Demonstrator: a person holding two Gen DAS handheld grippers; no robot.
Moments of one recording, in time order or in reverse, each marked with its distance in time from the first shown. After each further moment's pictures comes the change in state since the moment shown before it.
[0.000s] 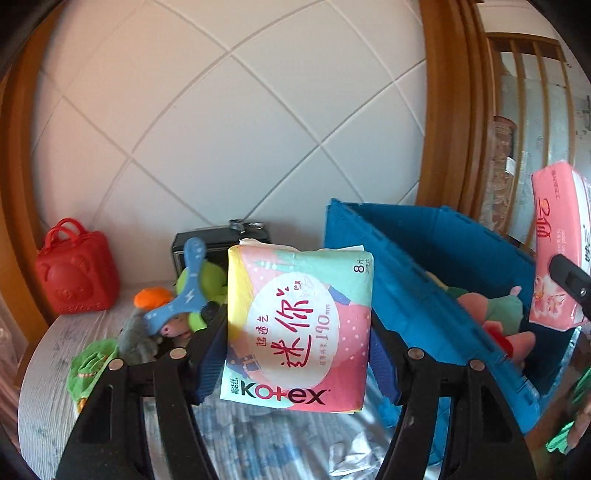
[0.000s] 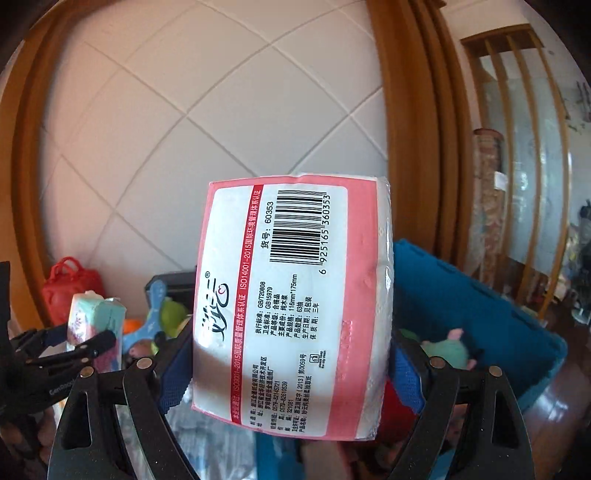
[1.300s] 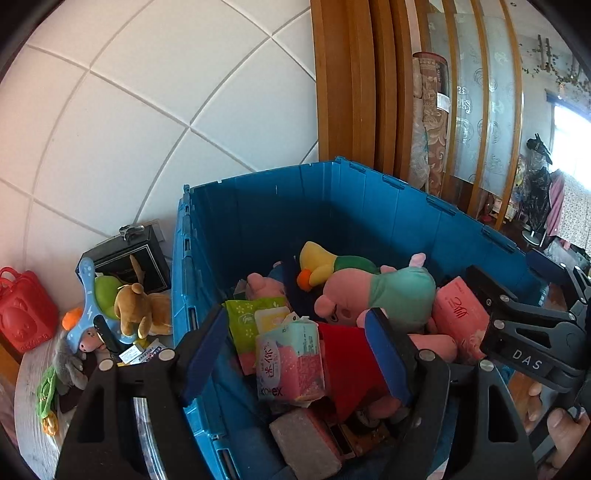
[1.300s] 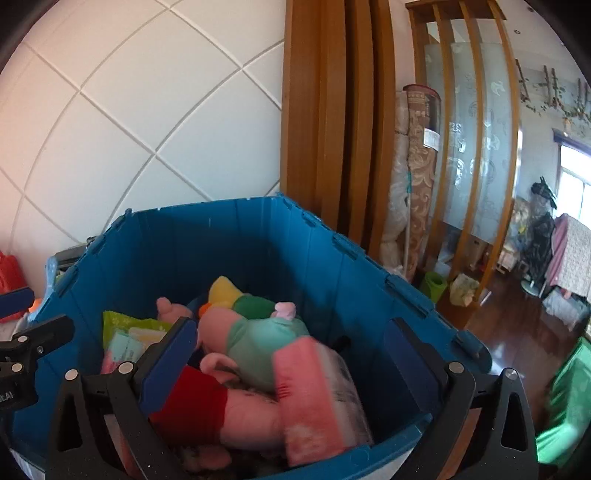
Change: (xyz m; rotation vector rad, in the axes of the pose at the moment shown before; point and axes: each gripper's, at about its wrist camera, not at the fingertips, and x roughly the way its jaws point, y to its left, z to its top) left arm 0.040 -0.220 0.002 0.189 0.146 -0.140; right arm 0.068 -0.191 -0.036 0.029 0.144 -0.210
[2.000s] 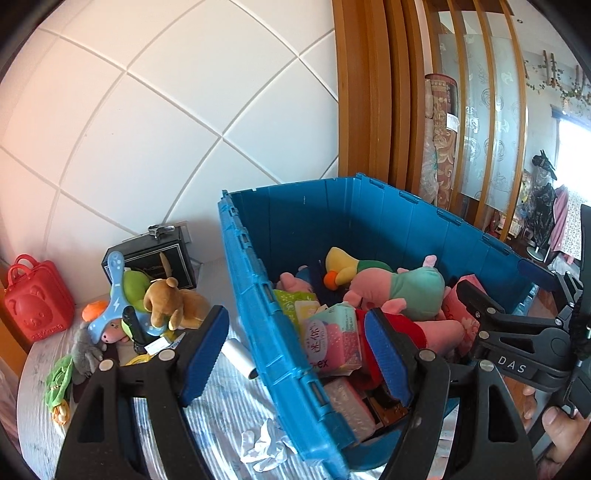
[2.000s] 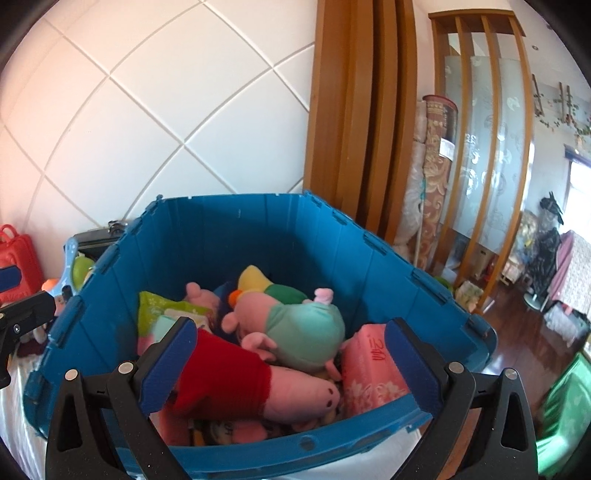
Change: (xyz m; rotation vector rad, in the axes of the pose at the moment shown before) left arm -0.058 0.050 -0.025 -0.041 -0.065 0.031; right arm -0.042 0.046 -0.008 -0.068 0.006 0.029
